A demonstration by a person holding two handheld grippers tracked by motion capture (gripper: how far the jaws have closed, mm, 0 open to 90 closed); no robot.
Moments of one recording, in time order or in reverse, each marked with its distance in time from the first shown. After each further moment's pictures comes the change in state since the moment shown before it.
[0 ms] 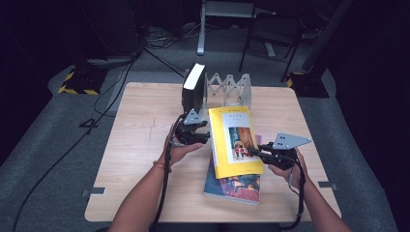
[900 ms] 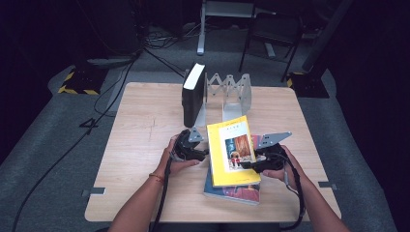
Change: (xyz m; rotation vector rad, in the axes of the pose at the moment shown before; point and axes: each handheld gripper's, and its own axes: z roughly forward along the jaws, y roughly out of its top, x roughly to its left) left arm -0.015 -0.055 0.015 0.174 0.065 0.078; right arm -0.003 -0.009 0.031 0.283 0.145 0.139
